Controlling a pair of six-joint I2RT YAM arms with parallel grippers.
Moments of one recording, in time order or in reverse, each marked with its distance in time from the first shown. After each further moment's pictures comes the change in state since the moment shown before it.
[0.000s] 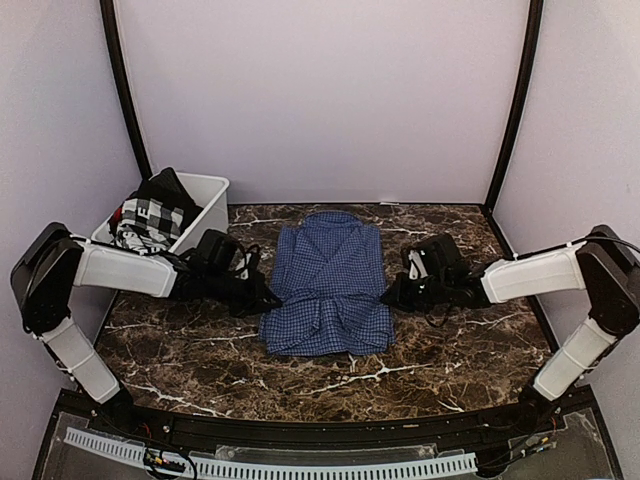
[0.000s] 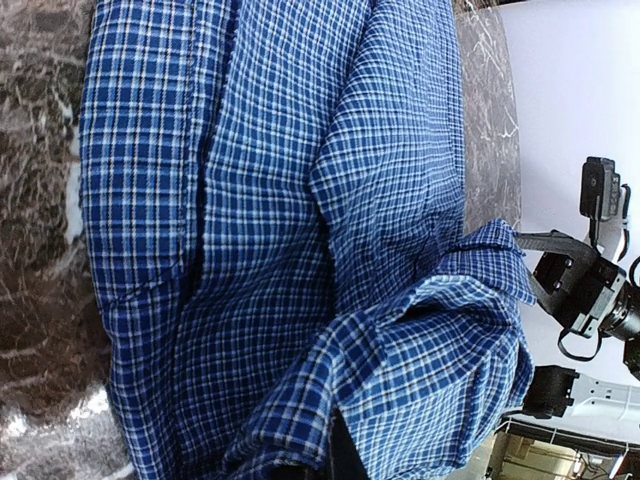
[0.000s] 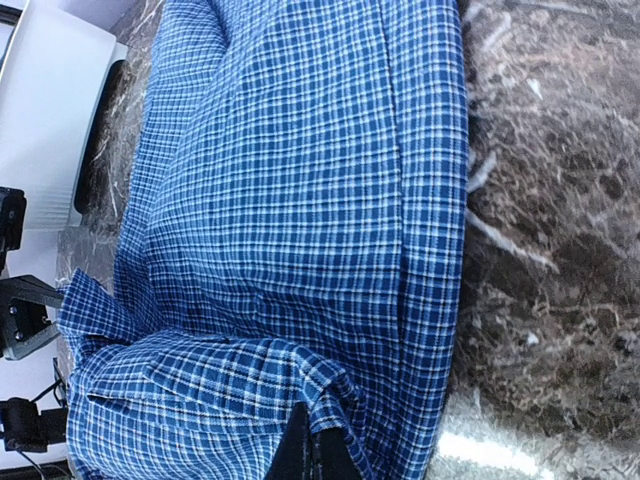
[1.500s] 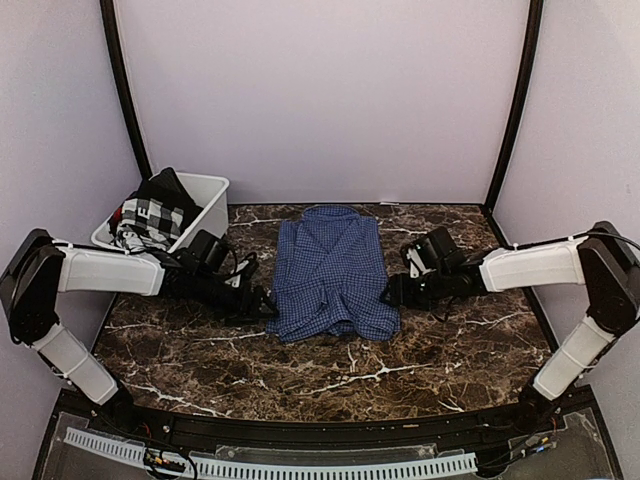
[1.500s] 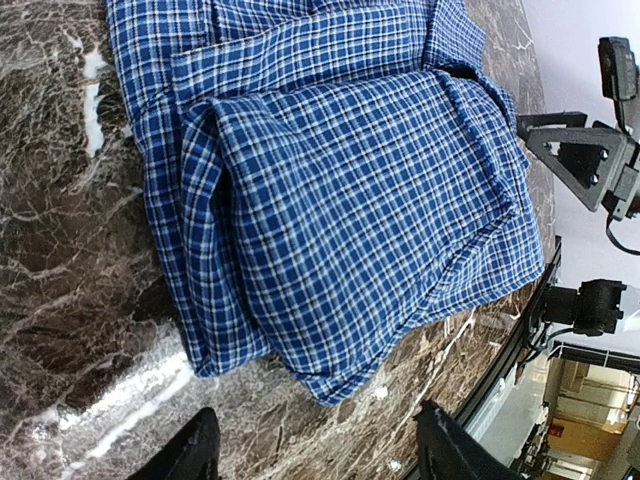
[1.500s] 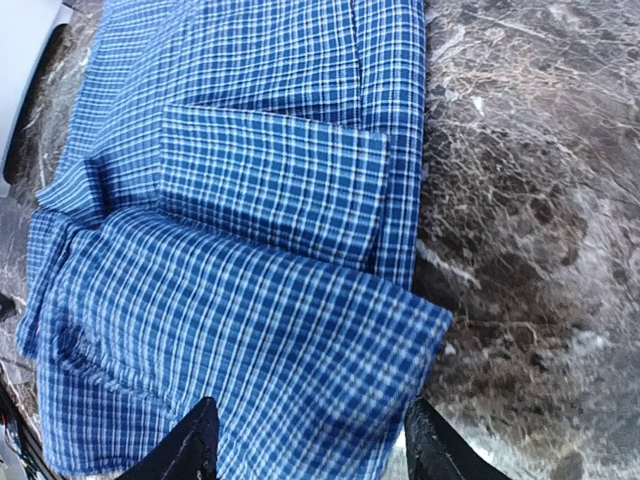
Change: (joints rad) left arm 0.030 -0.082 0.002 -0.232 0.064 0.265; right arm -0.011 0.010 0.099 -0.227 0.081 -0.184
